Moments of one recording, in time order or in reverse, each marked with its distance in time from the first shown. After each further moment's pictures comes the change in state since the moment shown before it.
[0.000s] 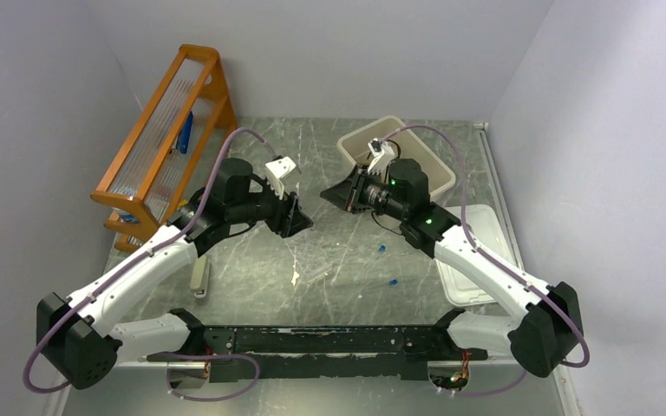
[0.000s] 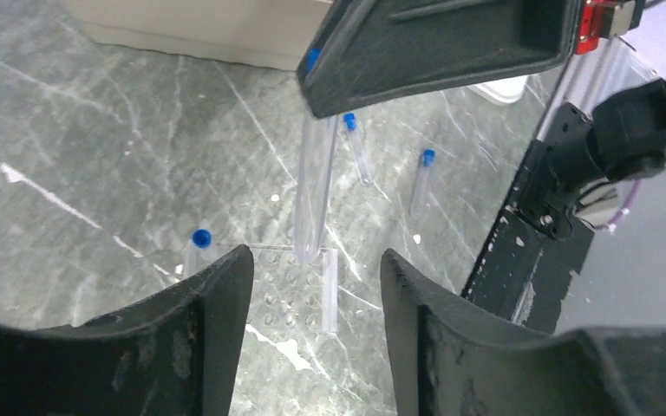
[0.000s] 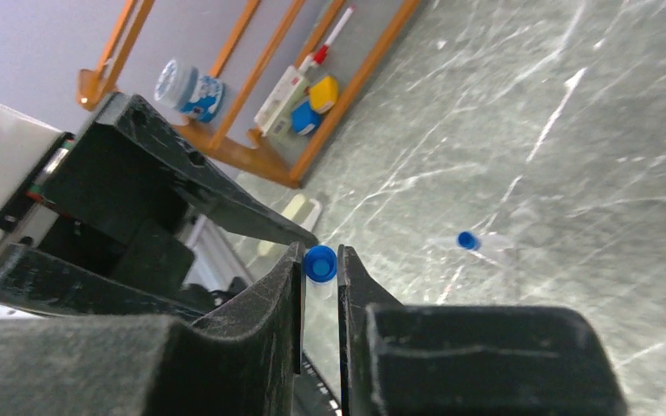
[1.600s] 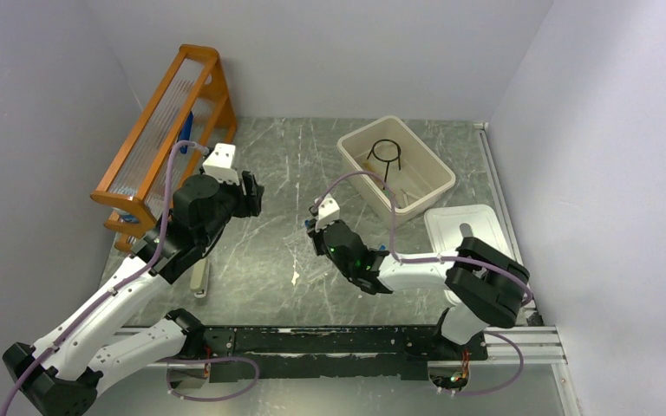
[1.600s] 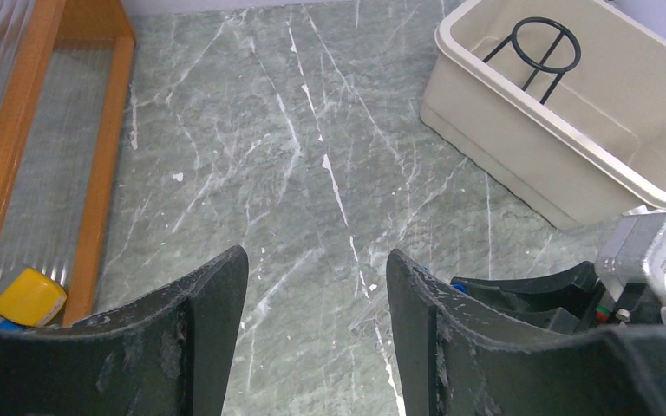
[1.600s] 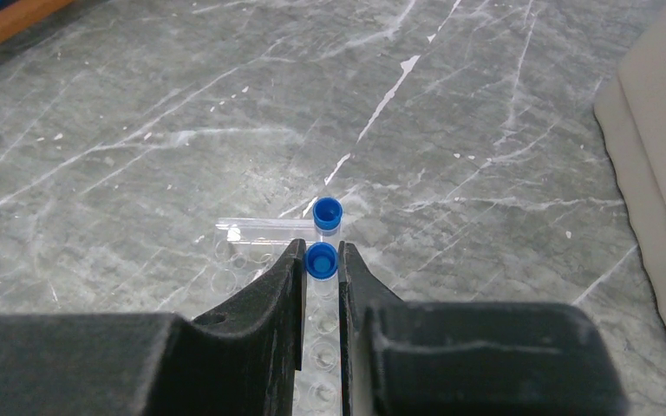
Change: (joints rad) left arm -0.001 -0.264 -0.063 -0.023 -0.801 -0.160; right arm 0.418 0.351 -0.275 0.553 0.792 -0.584
